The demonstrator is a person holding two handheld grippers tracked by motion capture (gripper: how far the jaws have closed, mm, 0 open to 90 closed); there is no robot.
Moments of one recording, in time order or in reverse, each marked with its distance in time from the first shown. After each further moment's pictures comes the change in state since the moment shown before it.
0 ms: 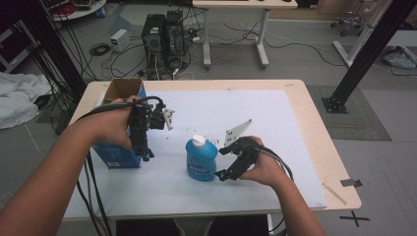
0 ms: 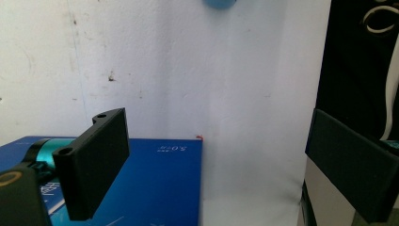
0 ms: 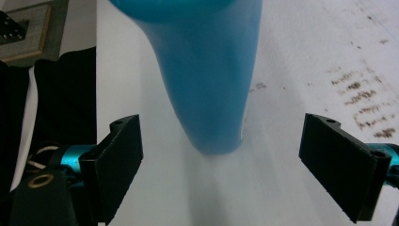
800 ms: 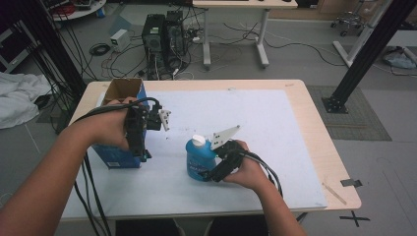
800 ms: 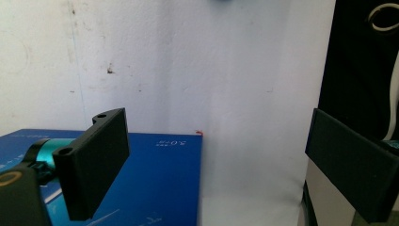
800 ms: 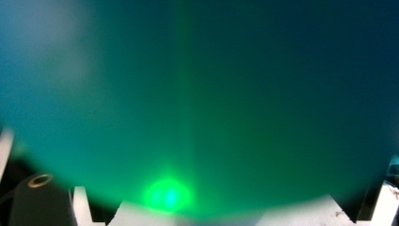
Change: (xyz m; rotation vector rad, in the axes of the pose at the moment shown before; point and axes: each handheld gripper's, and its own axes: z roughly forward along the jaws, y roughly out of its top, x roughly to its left) left arm 0.000 -0.009 0.003 -0.005 0.003 -0.020; right arm 0.007 0.011 0.038 -0.122 -0.029 -0.019
